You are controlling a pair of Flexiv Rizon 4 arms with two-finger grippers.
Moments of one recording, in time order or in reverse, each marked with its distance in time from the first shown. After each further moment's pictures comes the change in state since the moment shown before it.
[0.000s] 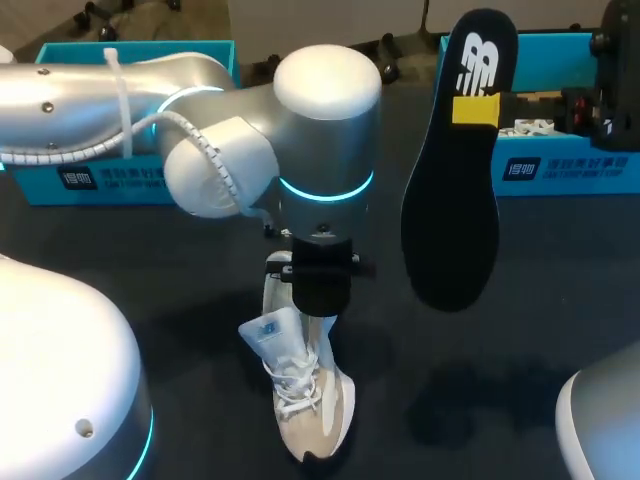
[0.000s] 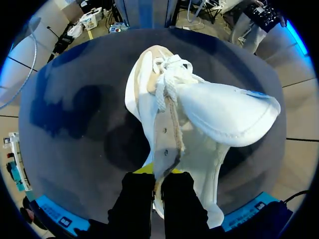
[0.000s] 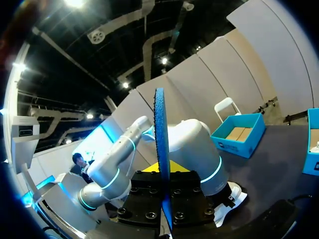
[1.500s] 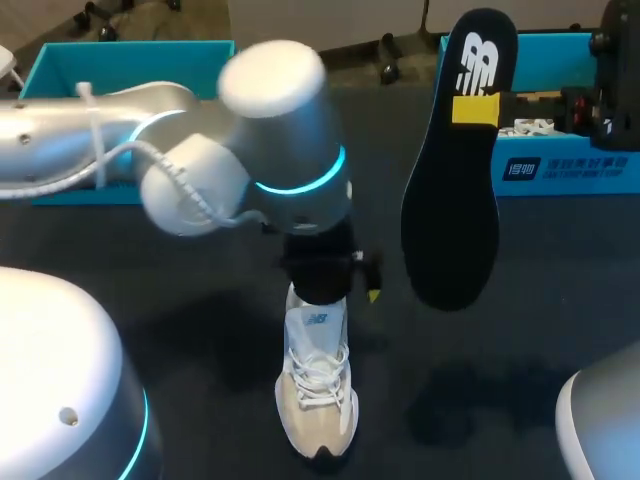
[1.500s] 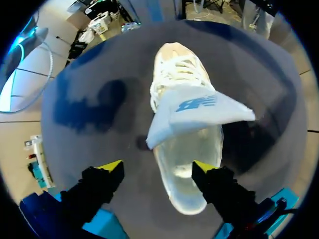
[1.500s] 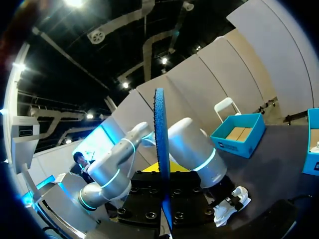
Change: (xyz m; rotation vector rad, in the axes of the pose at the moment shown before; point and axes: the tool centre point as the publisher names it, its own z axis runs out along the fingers) left arm -0.033 0.019 -0.020 -0.055 -0.272 0.034; right arm 0.000 0.000 0.000 0.000 0.000 0.000
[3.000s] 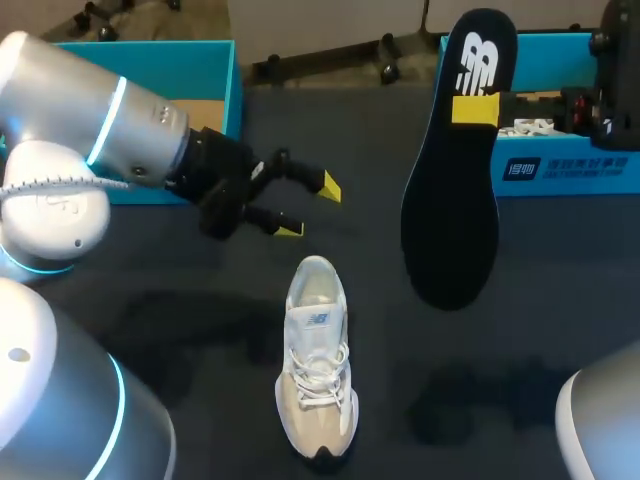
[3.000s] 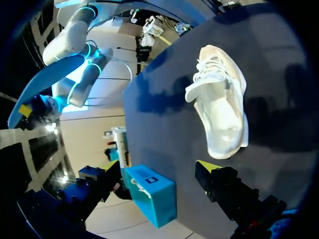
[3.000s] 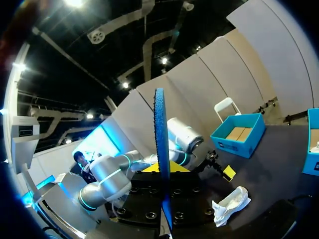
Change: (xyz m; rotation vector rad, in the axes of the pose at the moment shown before) left arm 0.005 0.048 -0.121 -0.030 -0.775 0.029; right arm 0.000 0.000 0.000 0.000 0.000 0.000
